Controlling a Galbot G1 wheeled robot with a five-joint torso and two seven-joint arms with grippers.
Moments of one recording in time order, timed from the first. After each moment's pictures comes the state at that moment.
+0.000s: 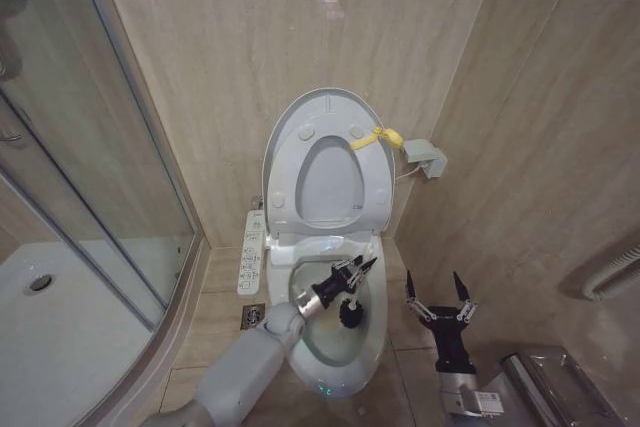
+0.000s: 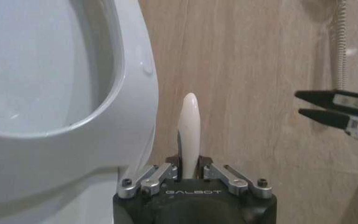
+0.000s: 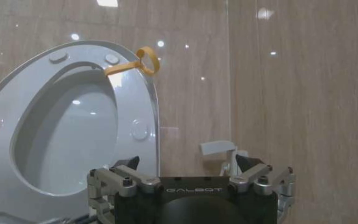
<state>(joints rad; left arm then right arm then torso) 0.59 -1.44 0.31 -1.00 -0.63 -0.56 0.58 -1.58 1.35 0.52 1.88 0.11 0.59 0.20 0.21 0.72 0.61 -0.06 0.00</state>
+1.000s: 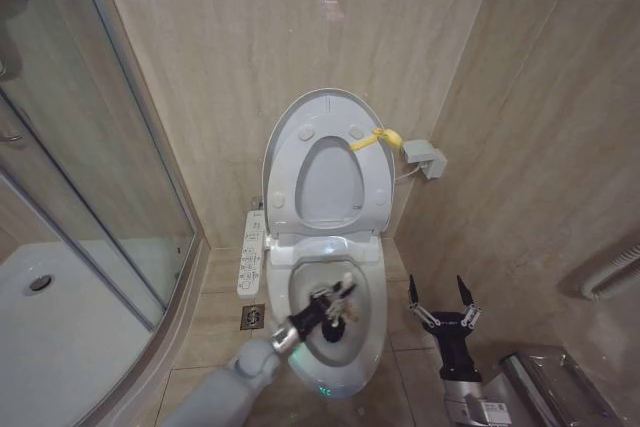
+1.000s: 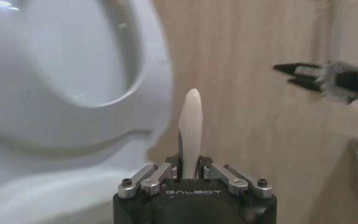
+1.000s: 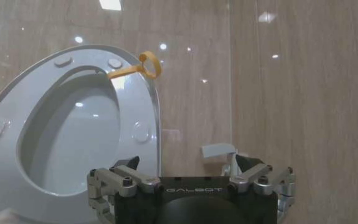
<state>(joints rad) 0.86 -1.21 0.22 -1.26 -0.50 -0.55 0.43 -1.60 1.34 0.52 1.89 0.11 0.62 0.20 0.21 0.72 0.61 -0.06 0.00</state>
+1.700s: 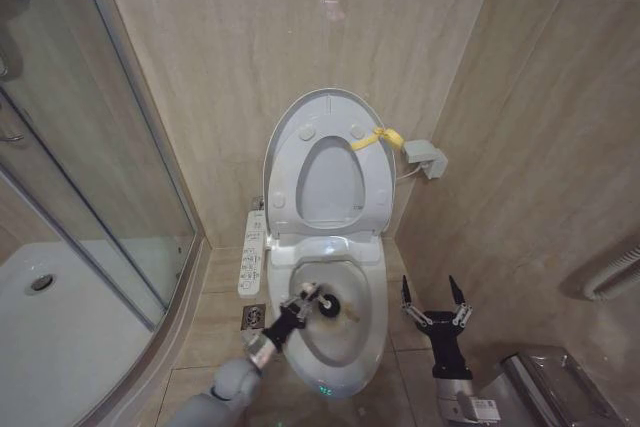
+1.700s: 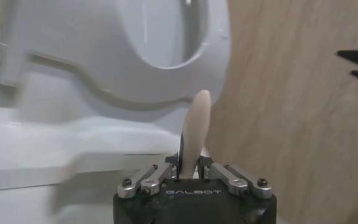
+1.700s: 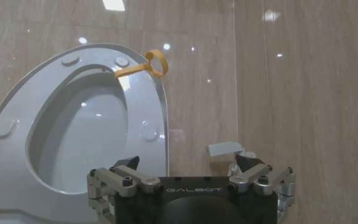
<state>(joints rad) 0.93 -1.24 0.18 -1.24 -0.60 -0.46 0.37 -1.59 1.35 0.51 1.88 0.09 0.63 0.19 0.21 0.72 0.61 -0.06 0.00</state>
